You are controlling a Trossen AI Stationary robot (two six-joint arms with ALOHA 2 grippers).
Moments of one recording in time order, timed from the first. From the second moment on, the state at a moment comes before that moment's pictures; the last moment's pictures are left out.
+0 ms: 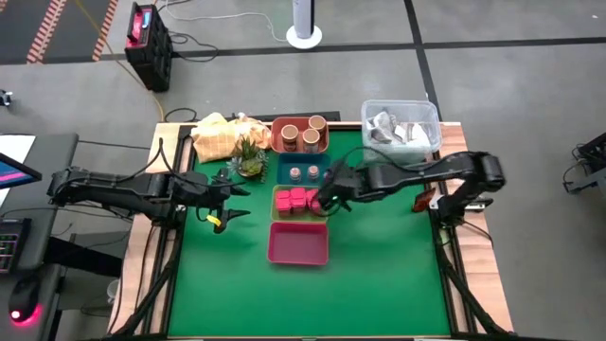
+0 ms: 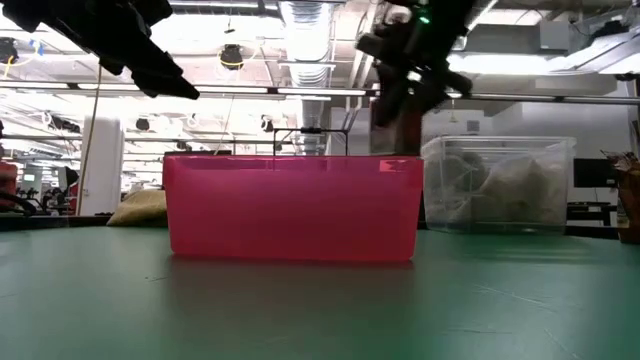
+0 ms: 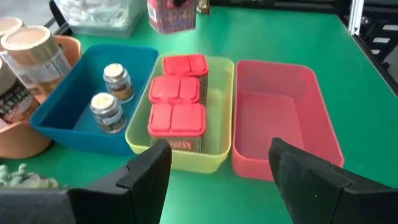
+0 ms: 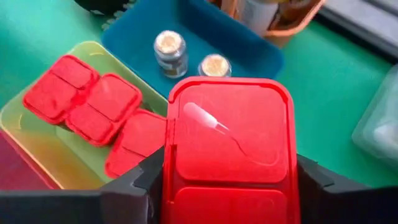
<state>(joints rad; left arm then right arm) -0.04 0.70 0.56 -0.30 -0.12 -0.07 0.05 1.61 1.32 -0.81 0.52 0.83</state>
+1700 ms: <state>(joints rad) -0.11 0.86 0.50 -0.30 -0.11 -0.15 0.06 2.05 1.85 -1.18 0.45 0.91</state>
